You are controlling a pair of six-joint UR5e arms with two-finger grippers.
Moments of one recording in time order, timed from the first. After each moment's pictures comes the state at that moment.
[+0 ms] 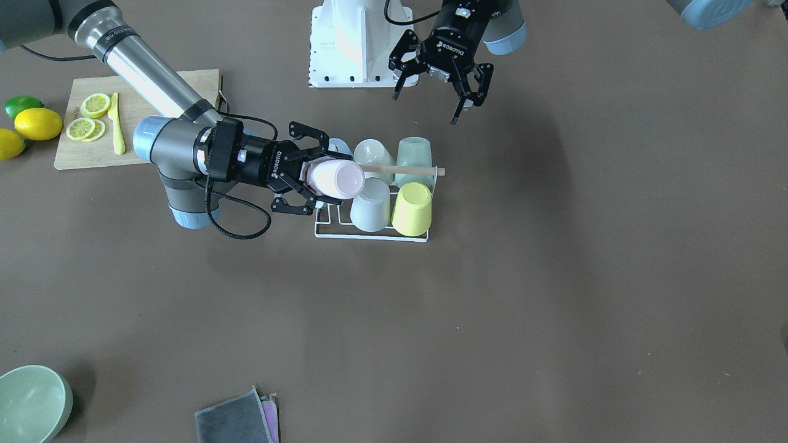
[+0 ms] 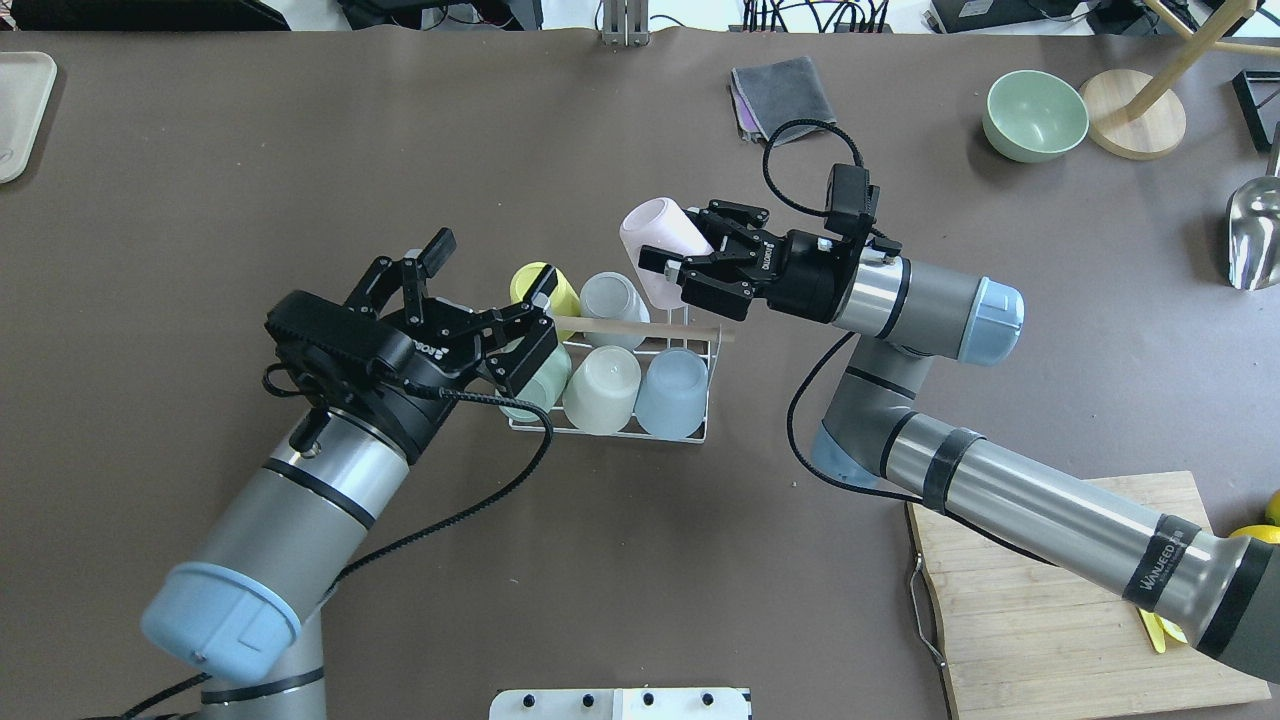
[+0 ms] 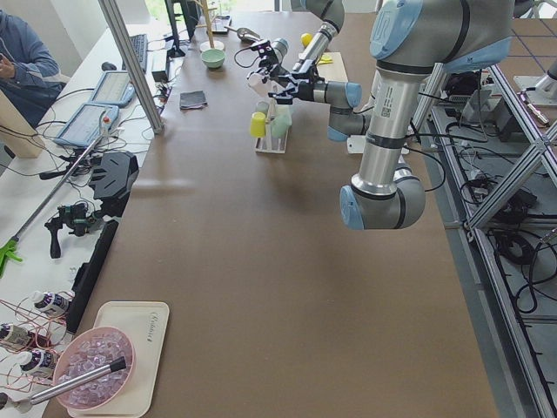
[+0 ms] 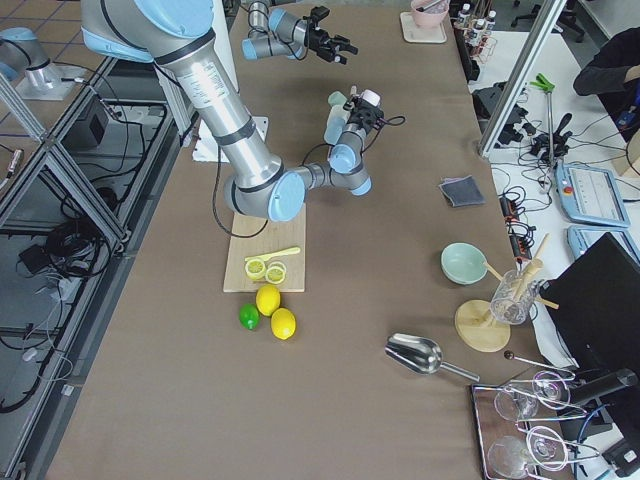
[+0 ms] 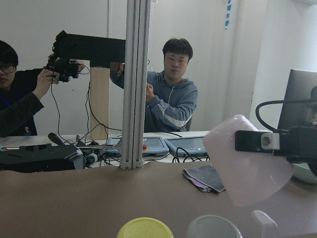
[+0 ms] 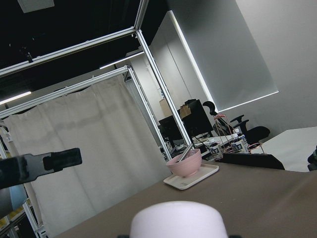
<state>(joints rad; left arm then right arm) -0.26 -1.96 -1.90 -2.72 -0.72 -0.56 0.61 -0.88 0.98 0.66 1.70 0.83</state>
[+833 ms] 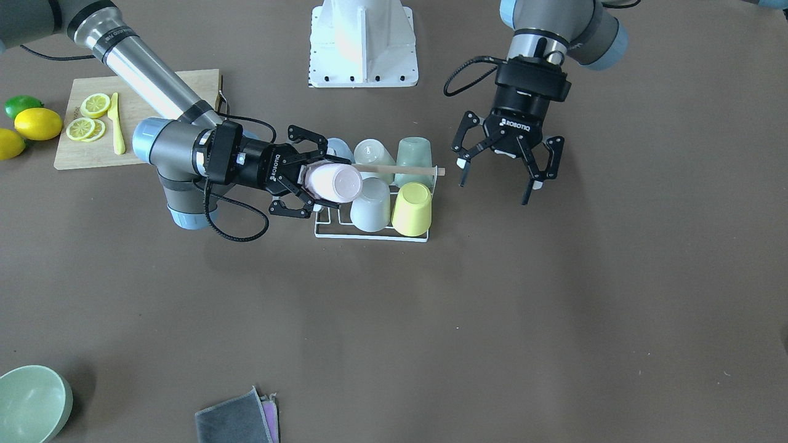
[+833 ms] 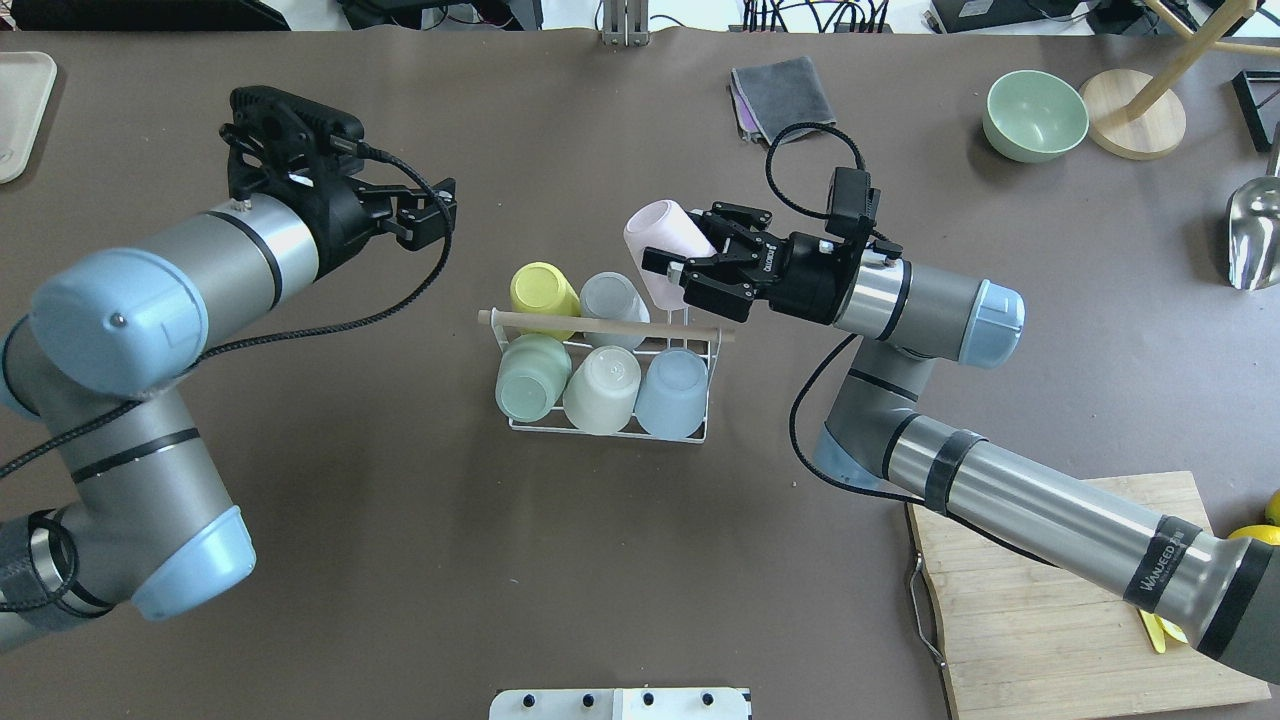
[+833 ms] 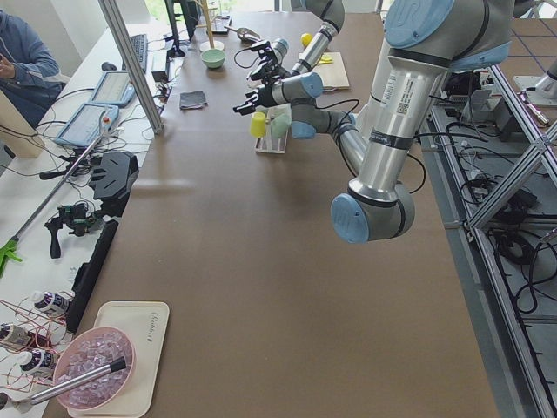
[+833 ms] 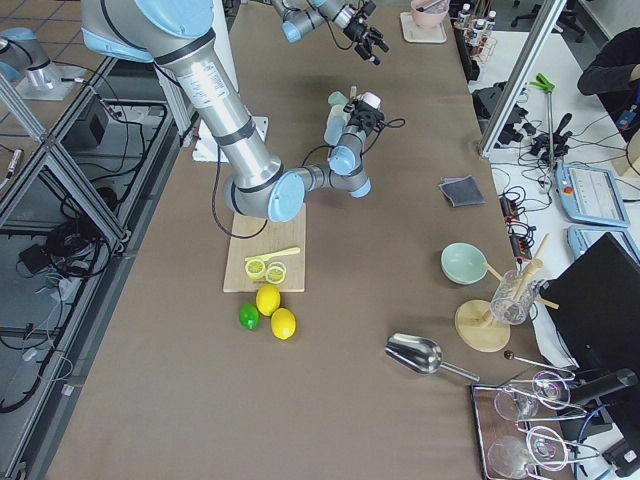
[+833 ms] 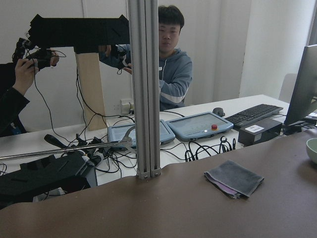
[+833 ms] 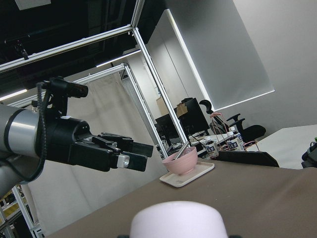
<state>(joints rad) -0.64 -1.92 -1.92 -2.16 -1.34 -0.81 0.60 -0.88 0.97 0.66 1.70 0.82</state>
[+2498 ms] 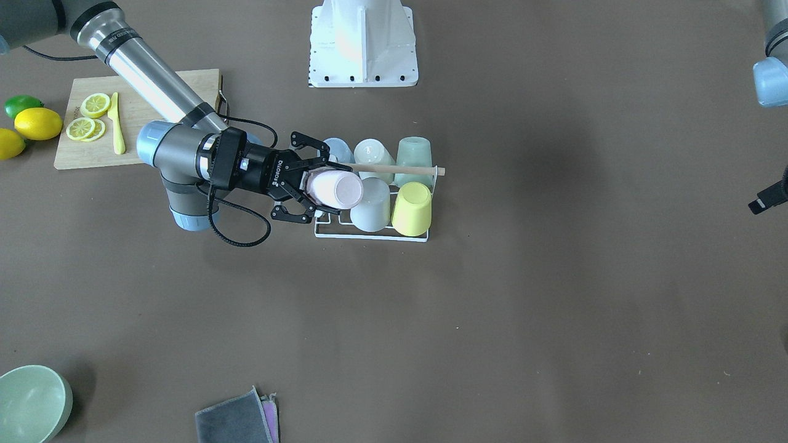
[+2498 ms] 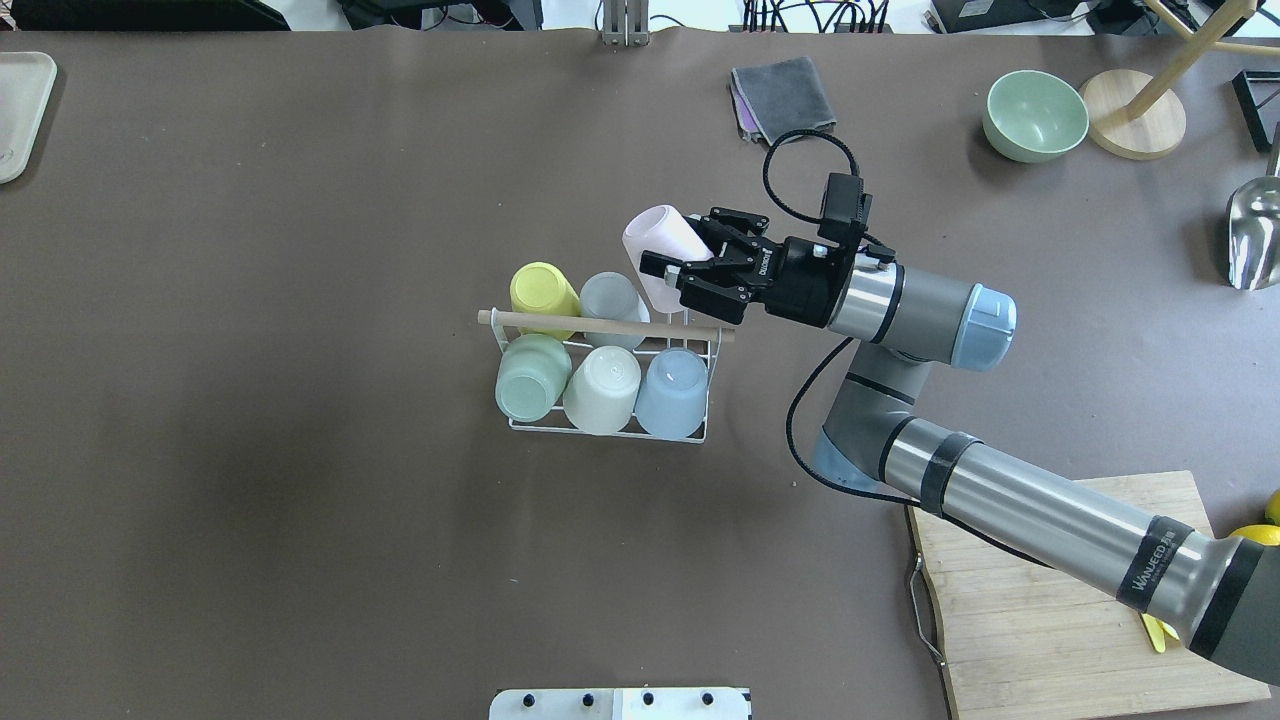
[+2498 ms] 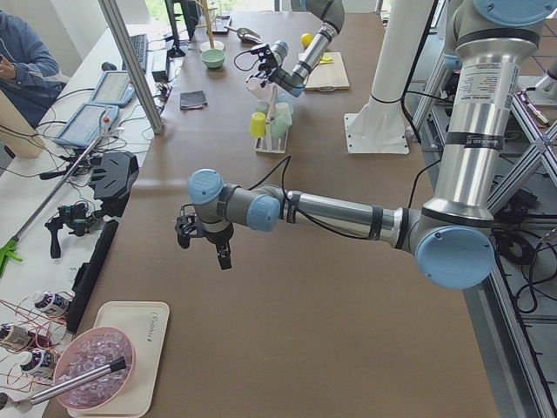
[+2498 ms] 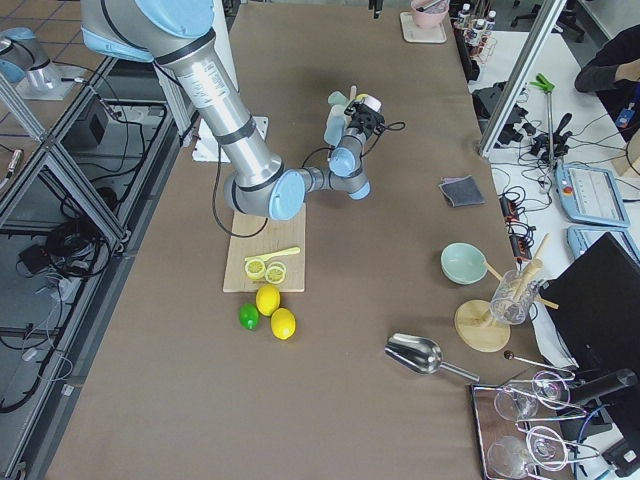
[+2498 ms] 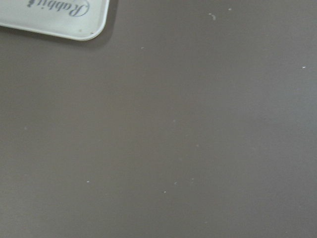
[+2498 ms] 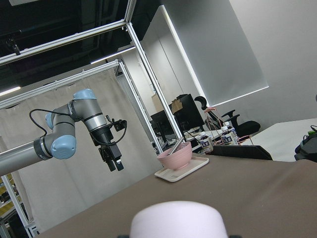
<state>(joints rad) -1.39 -1.66 -1.58 -1.65 -2.38 -0.53 0.59 -0.87 0.93 0.66 1.69 0.82</state>
